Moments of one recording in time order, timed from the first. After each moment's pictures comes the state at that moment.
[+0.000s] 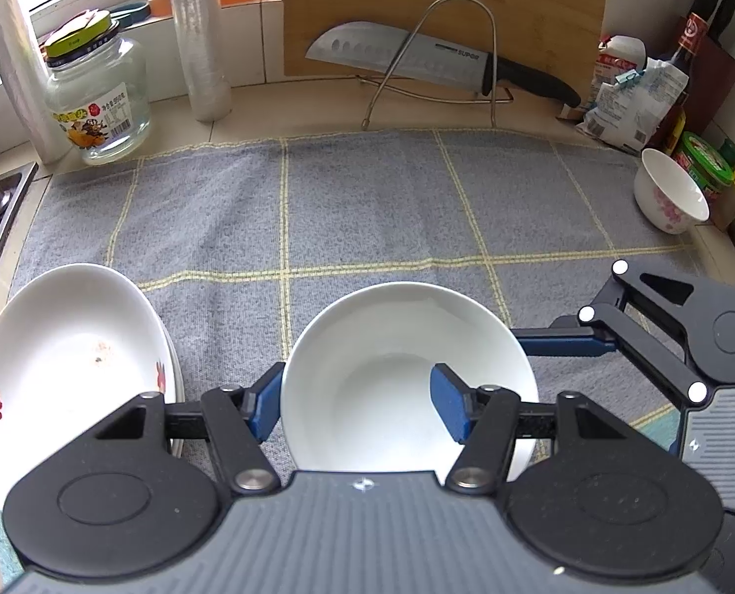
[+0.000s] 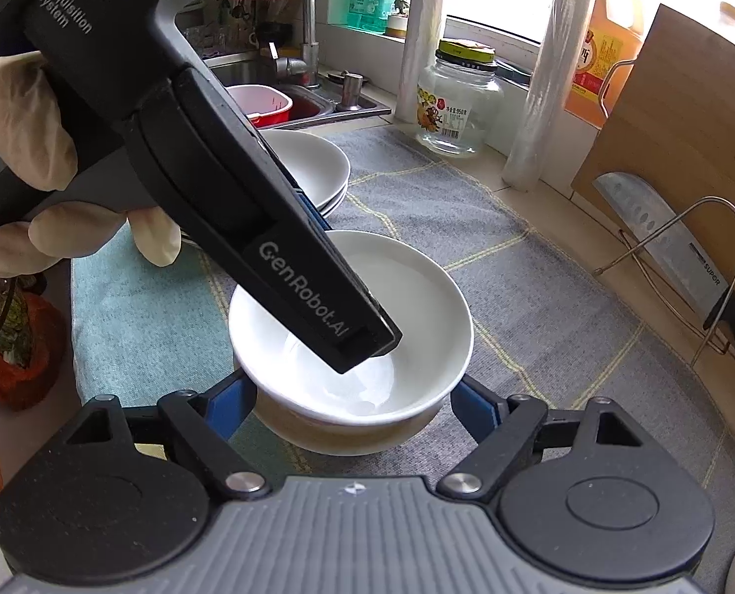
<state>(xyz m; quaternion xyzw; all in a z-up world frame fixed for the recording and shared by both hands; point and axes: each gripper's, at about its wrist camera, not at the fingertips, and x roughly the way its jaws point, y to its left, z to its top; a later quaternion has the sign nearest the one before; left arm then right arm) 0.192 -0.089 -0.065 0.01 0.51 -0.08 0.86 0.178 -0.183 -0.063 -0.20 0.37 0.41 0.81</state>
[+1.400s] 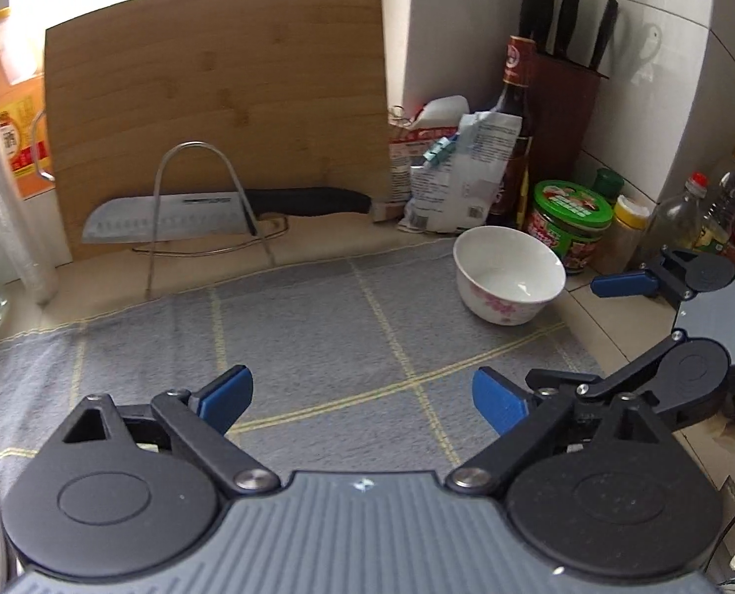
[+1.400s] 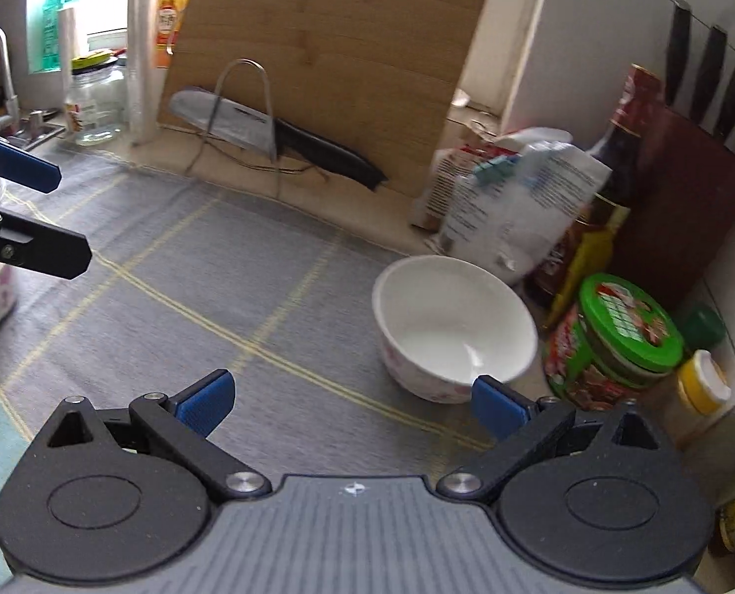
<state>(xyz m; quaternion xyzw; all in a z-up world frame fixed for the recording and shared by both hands) 0.197 -0.279 -0.046 0.05 0.38 -0.17 0.91 0.204 -0.460 -0.062 -0.13 0.39 0.12 0.91</state>
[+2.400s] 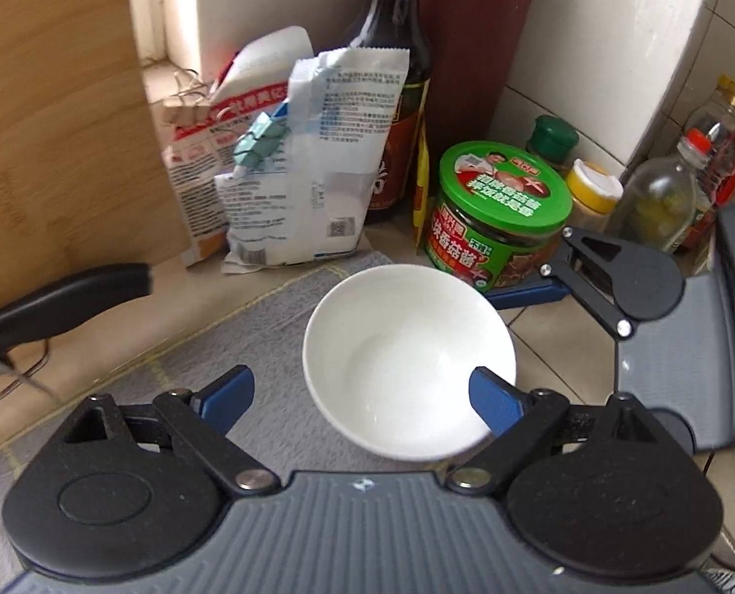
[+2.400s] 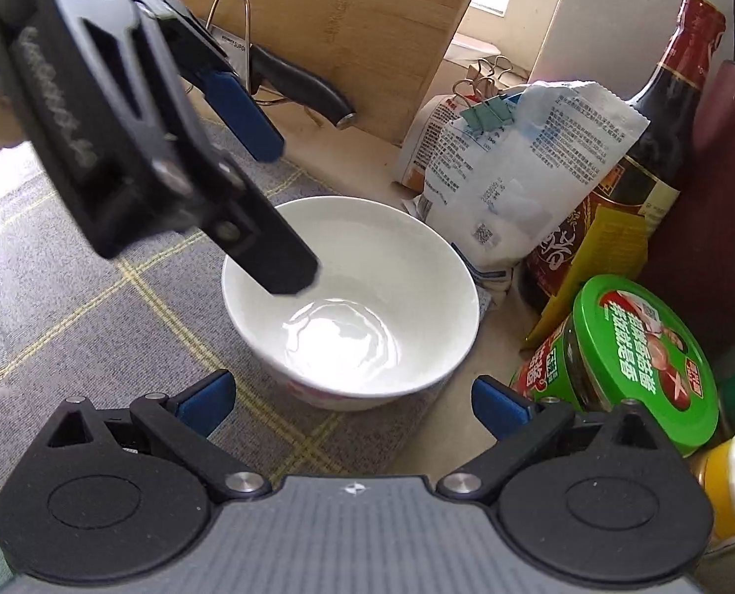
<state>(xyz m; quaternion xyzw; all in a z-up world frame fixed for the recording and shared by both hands) 0.334 -0.409 -0.091 0.11 0.45 -0.31 0.83 0.274 -0.524 -0.112 -0.19 0.39 0.22 0.87</state>
